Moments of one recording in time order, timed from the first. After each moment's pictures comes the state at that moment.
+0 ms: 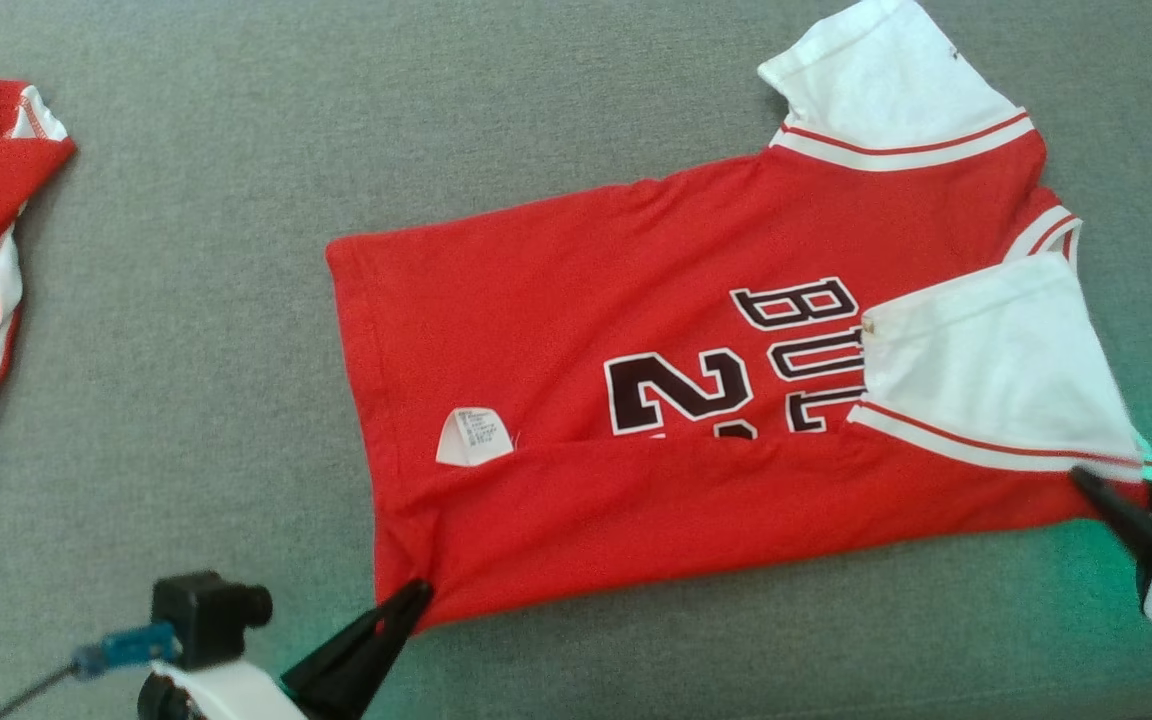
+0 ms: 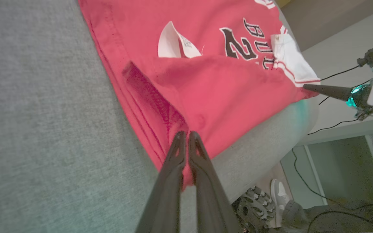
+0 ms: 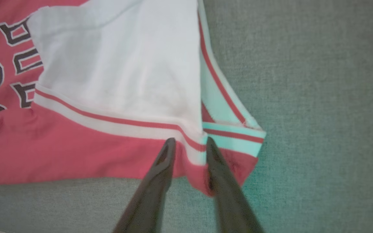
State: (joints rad) left arm 0.03 0.68 -0.65 -0.29 -1.02 -0.03 0.23; right arm 0.06 -0.41 -0.13 -0.14 0.63 0.12 0.86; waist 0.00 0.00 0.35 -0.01
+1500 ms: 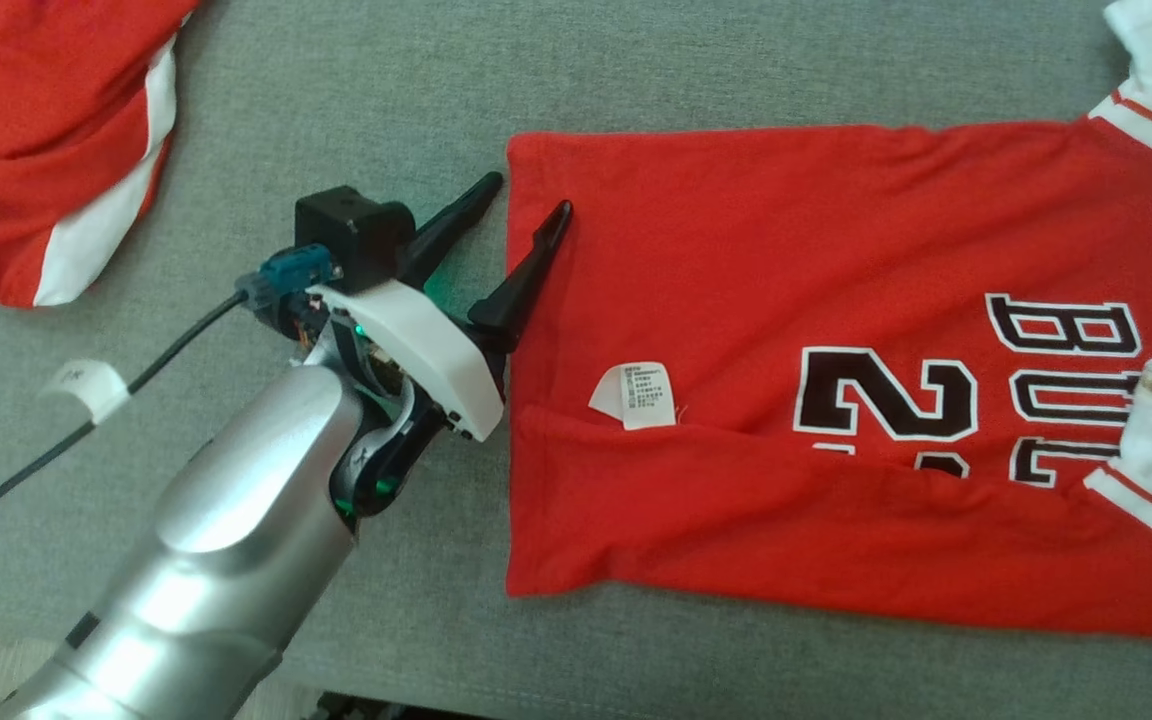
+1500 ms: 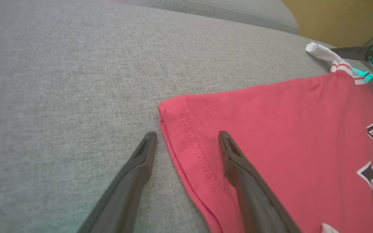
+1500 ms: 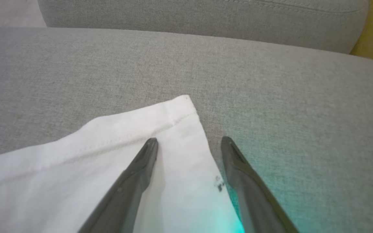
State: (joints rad) left arm -0.70 0.26 -0.74 0.31 -0.76 -0.07 0.12; right arm -0.80 -0.50 -0.02 0.43 0.31 0.12 0.68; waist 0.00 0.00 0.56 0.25
